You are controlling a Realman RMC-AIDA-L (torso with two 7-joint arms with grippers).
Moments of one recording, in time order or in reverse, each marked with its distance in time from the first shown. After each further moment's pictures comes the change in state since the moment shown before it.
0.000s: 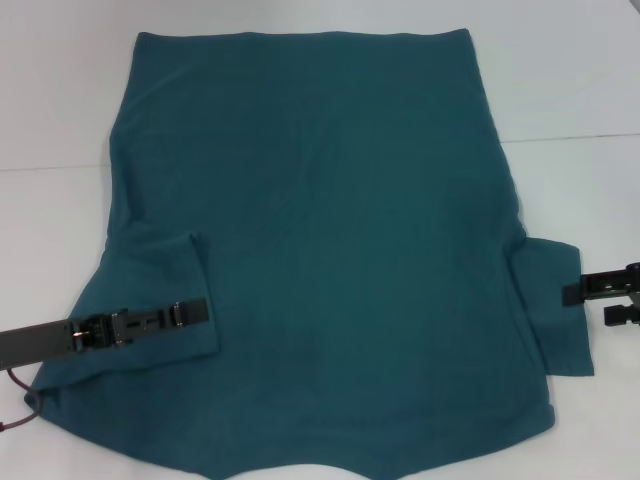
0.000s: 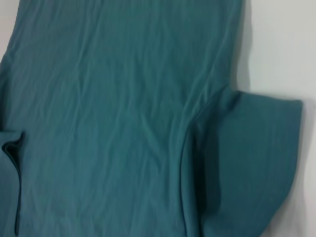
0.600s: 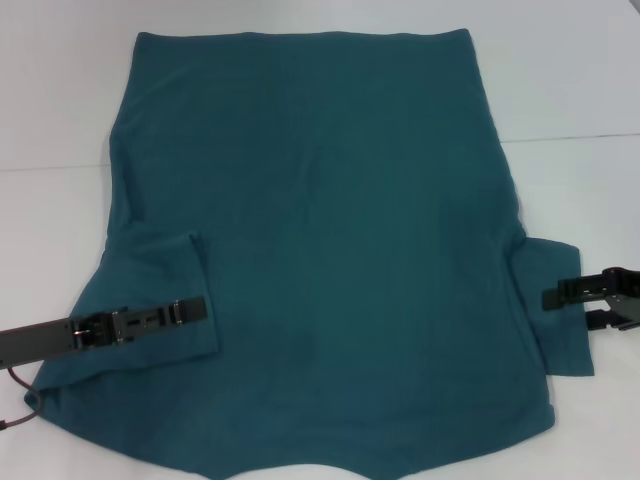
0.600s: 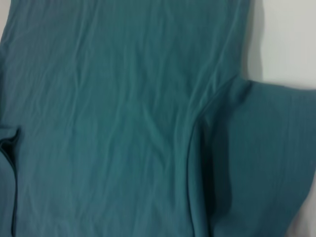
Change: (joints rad) left arm -0.002 0.000 0.002 -0.011 0.001 -0.029 0.004; right arm 0.026 0.011 -0.023 0.062 -0.002 0.061 0.009
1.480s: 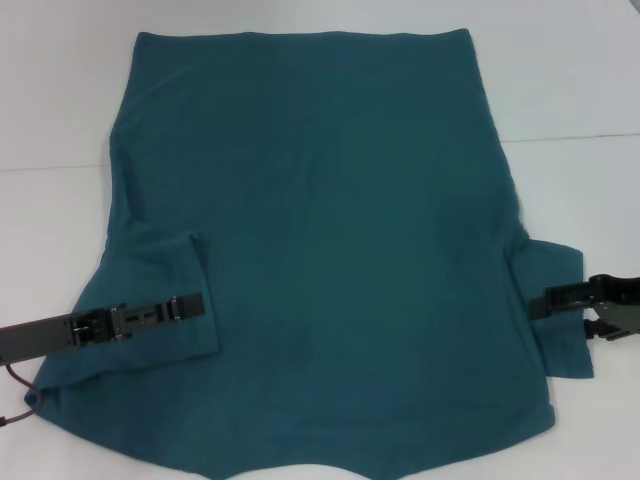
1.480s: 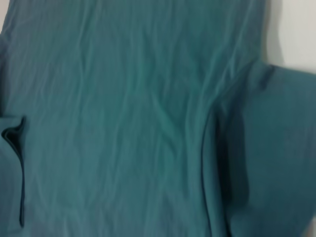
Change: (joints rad) left arm -0.001 0.000 -0.001 0.000 -0.001 -0.017 -0.001; right arm 0.023 -0.009 -0.018 0.058 -0.001 0.002 0.020
